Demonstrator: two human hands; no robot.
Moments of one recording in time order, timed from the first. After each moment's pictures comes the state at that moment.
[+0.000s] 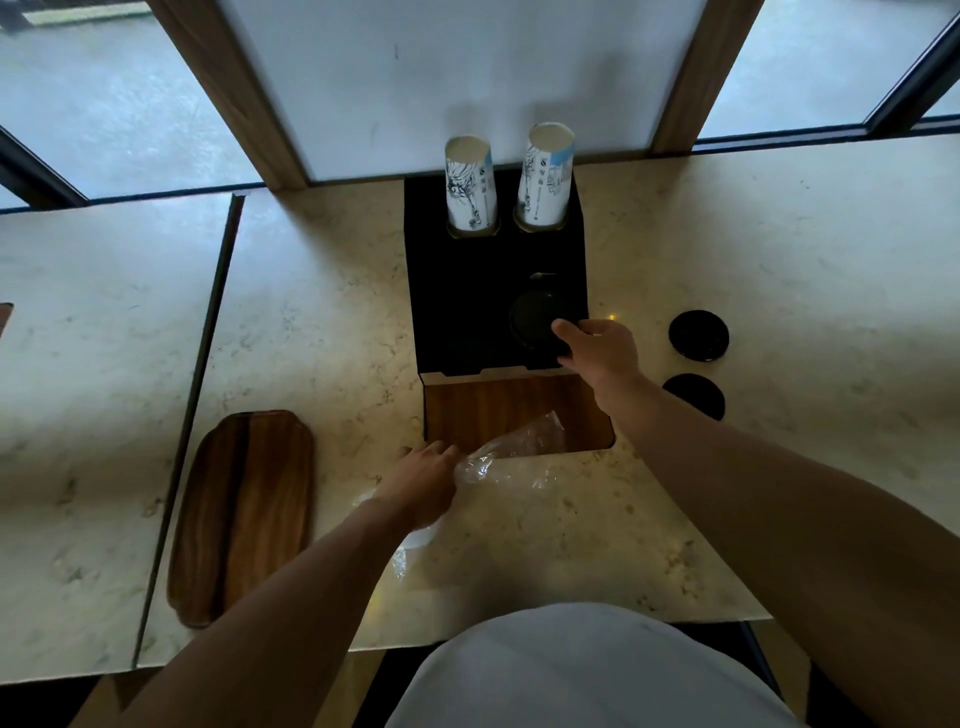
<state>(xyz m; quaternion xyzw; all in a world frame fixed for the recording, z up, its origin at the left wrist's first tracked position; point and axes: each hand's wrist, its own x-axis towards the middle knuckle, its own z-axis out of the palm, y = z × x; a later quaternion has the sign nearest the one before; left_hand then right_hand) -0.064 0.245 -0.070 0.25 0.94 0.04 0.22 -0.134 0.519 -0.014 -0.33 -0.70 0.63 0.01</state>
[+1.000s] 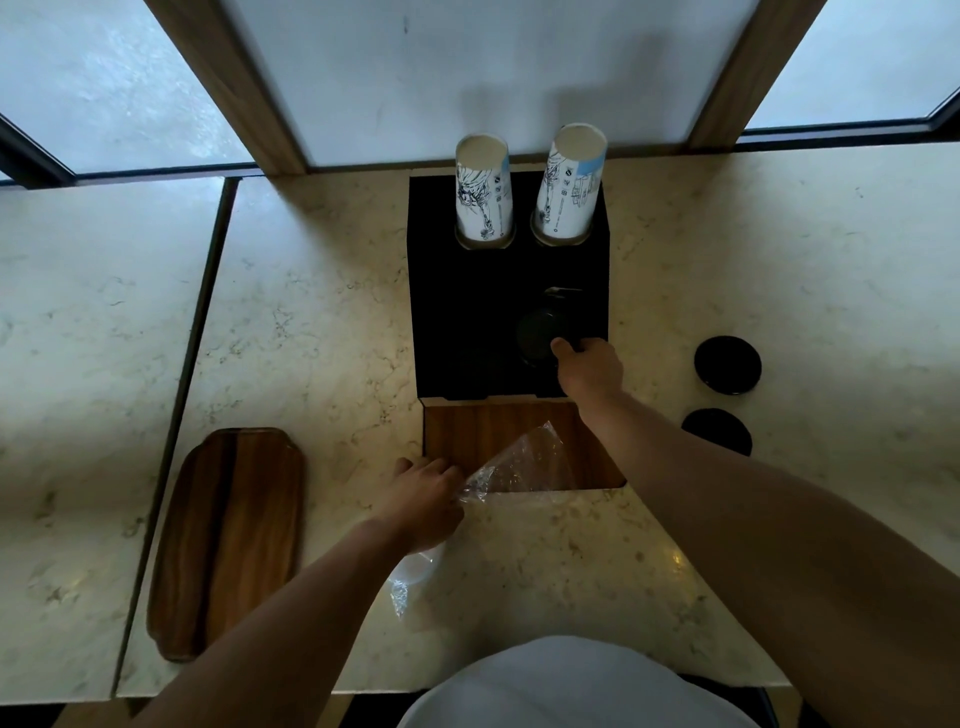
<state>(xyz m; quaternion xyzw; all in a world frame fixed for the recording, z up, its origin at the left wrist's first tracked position) -0.090 0.252 -0.073 0.26 0.93 0.01 0.25 -0.186 0.508 -0.046 -0.35 -0.80 0.49 -0.07</state>
